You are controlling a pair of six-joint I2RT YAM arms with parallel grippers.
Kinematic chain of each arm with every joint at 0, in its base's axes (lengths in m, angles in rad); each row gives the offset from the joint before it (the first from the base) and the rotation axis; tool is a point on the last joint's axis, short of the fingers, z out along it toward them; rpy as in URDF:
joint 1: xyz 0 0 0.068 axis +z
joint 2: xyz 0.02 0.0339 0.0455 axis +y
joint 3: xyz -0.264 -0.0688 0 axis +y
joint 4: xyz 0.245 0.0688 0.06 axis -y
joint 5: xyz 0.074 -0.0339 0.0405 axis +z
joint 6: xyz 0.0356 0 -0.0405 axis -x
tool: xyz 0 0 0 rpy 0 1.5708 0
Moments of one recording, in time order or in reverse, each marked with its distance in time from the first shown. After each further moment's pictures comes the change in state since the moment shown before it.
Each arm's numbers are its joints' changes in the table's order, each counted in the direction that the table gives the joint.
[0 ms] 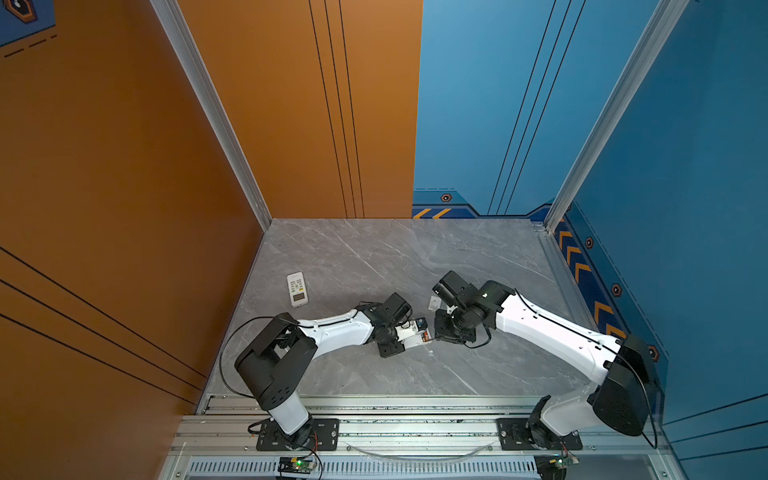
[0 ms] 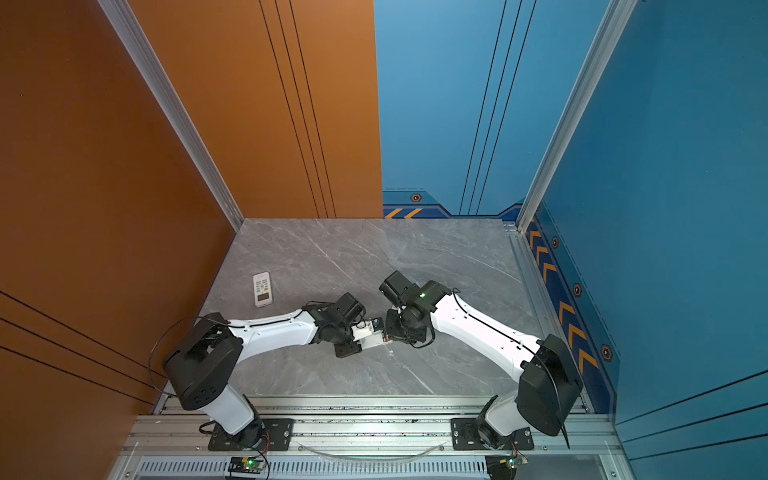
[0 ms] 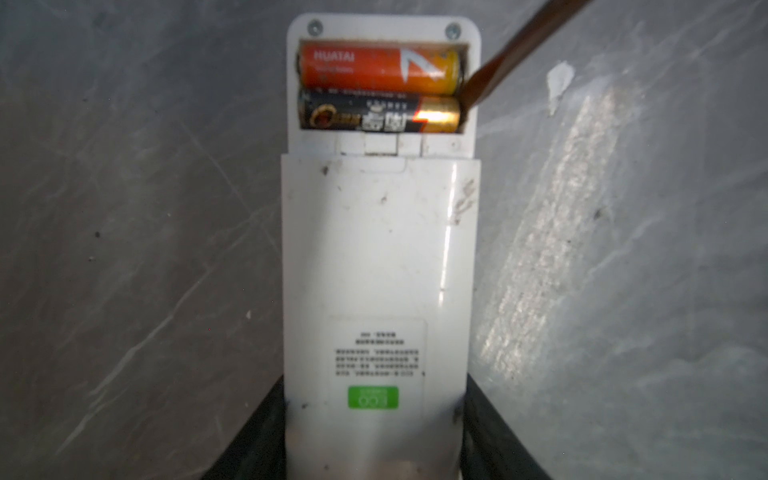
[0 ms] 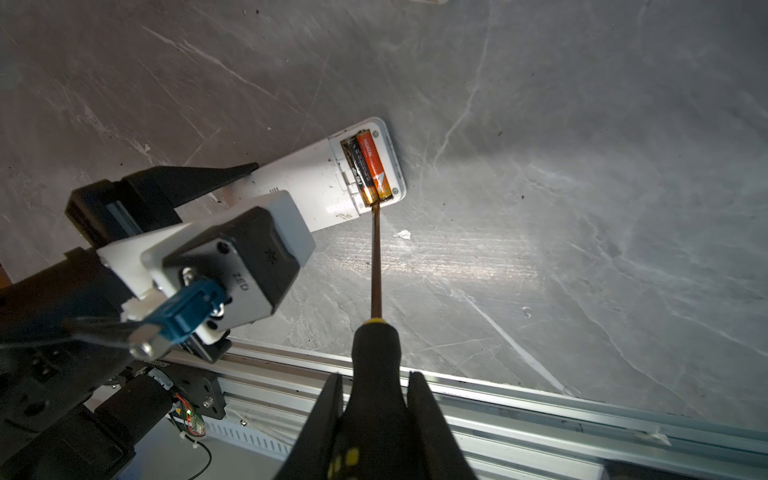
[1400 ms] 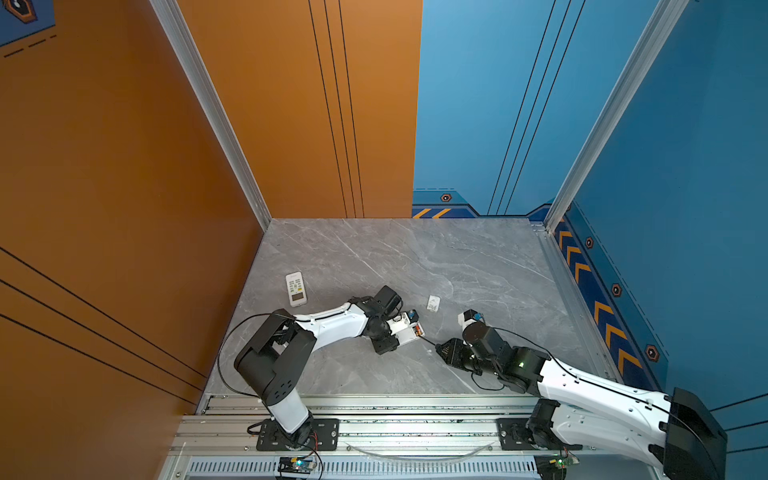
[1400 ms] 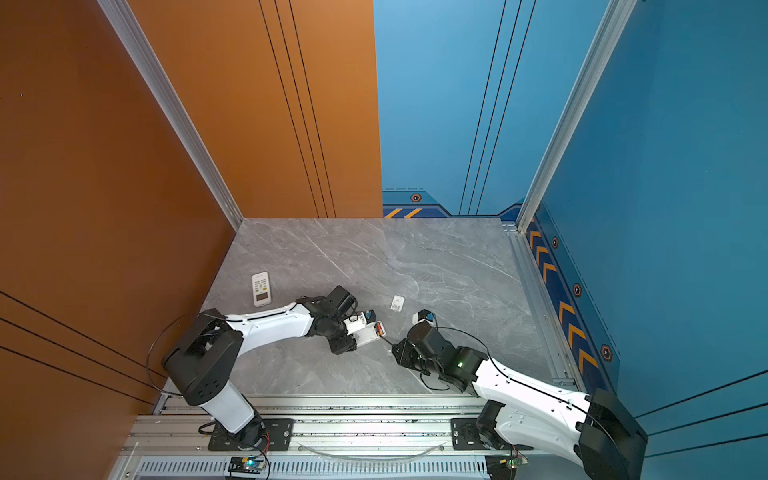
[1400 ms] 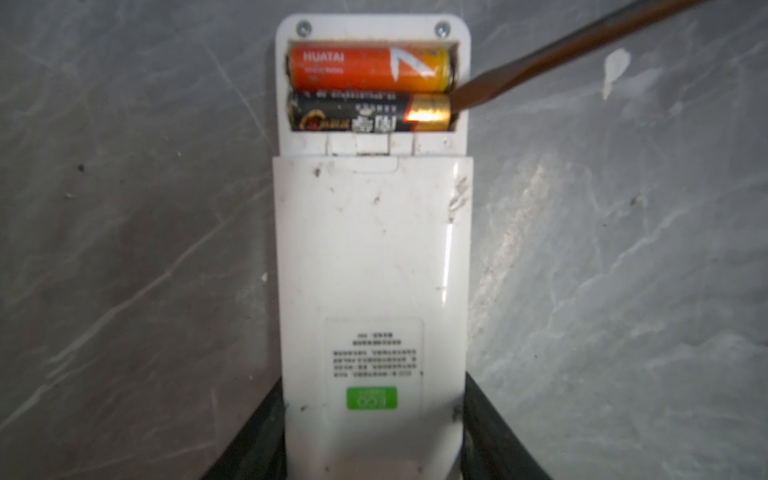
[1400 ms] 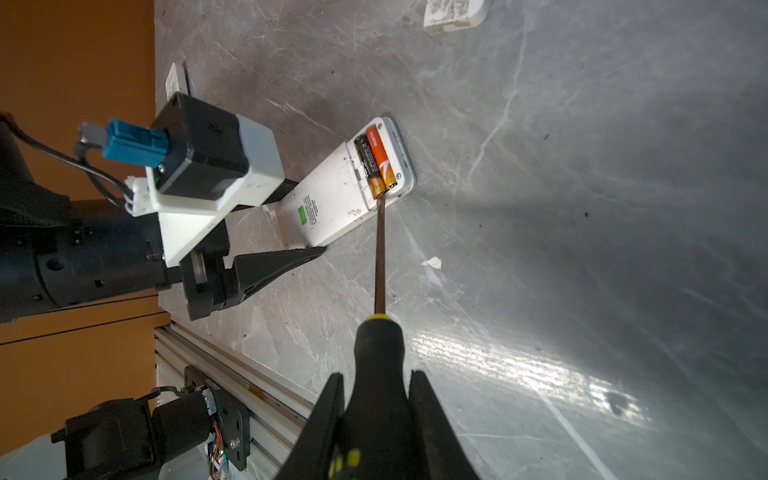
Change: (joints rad) left arm 0.093 0.014 -0.016 -0.056 -0.093 0.041; right arm 0.110 -0.424 0.676 0.738 -0.124 -0.145
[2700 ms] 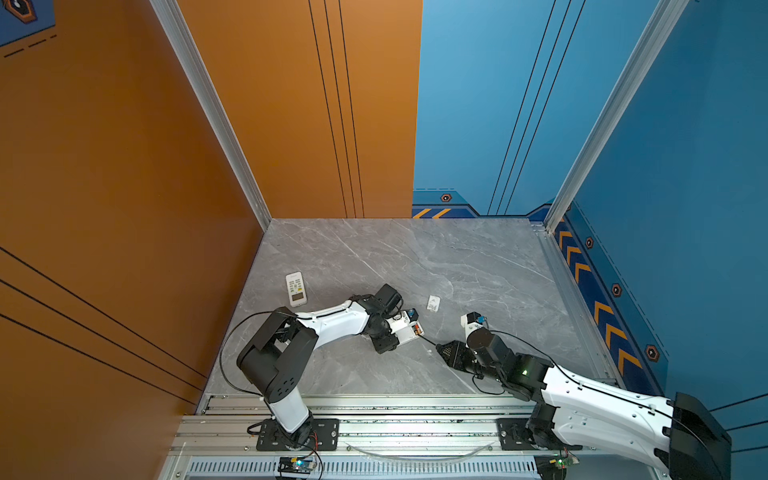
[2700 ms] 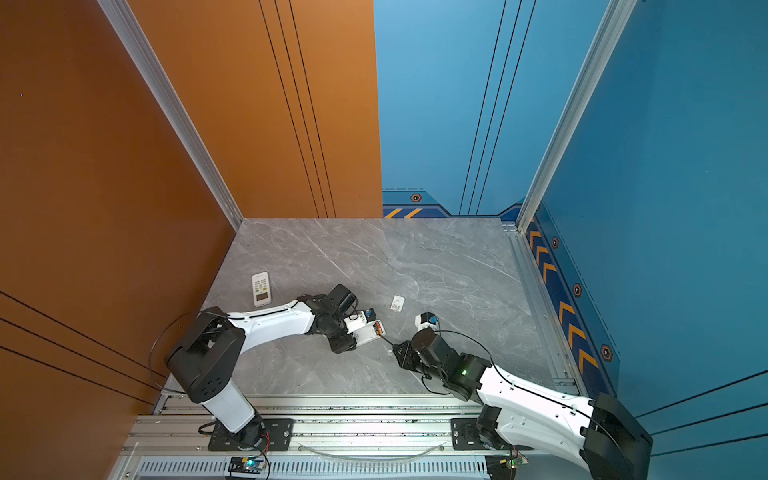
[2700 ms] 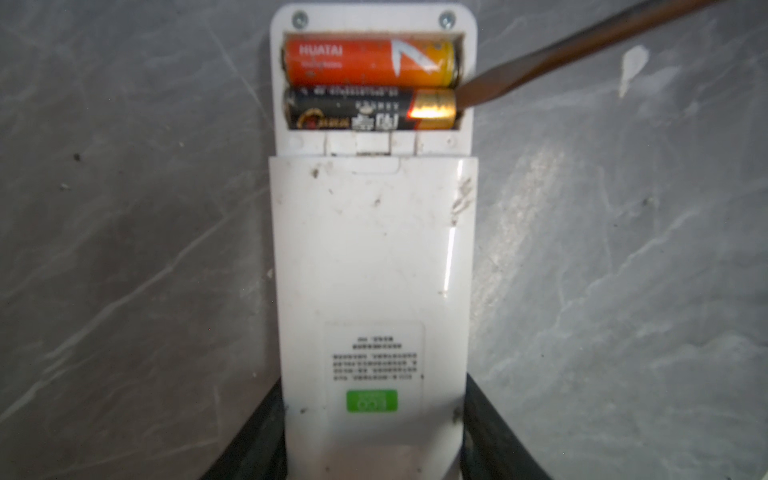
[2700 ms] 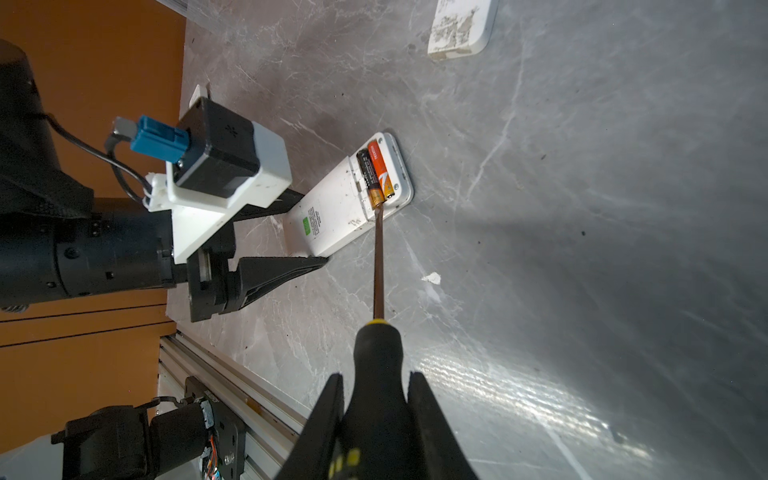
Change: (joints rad) left arm 0.008 0.023 -0.031 -0.036 0.000 0.007; right arm 0.016 -0.072 0.077 0.090 -0.054 0.006
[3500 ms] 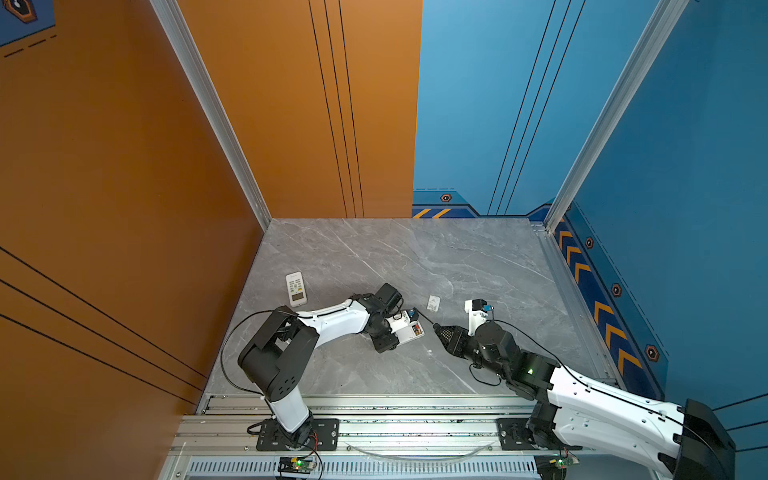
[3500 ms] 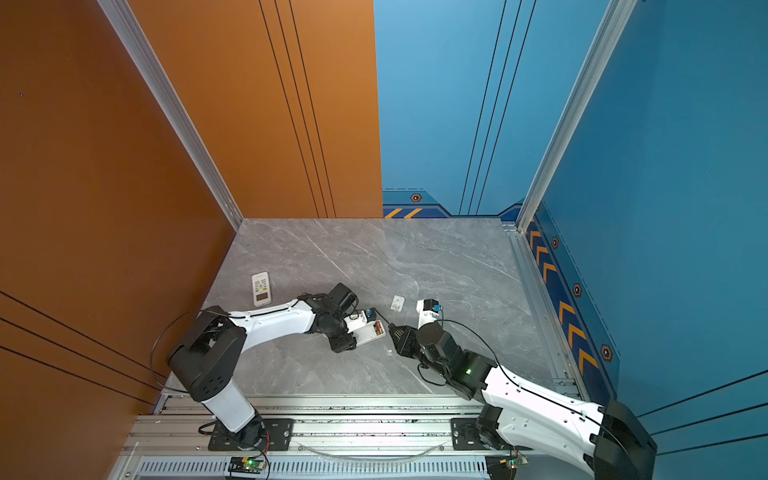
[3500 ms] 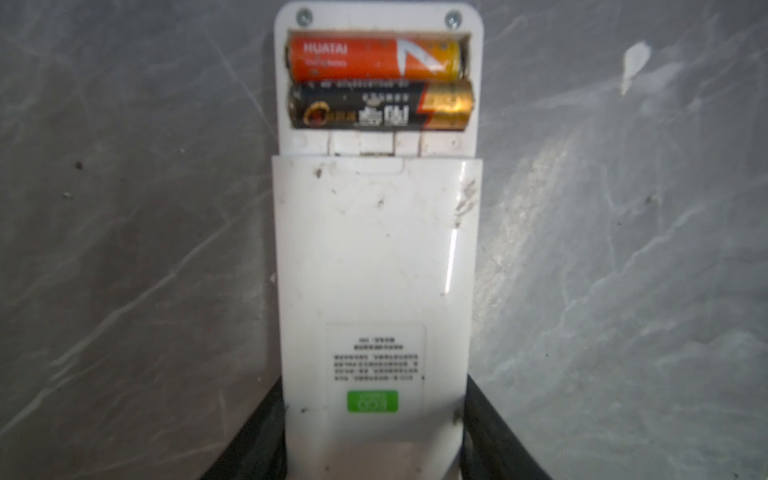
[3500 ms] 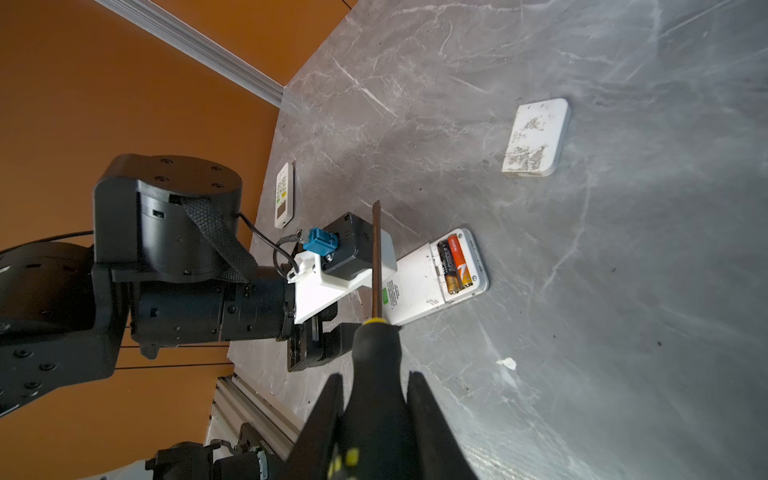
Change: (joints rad) left arm 0.004 0.007 -0.008 -0.003 -0.001 -0.019; right arm -0.006 -0.045 -0.035 0.132 -0.091 0.029
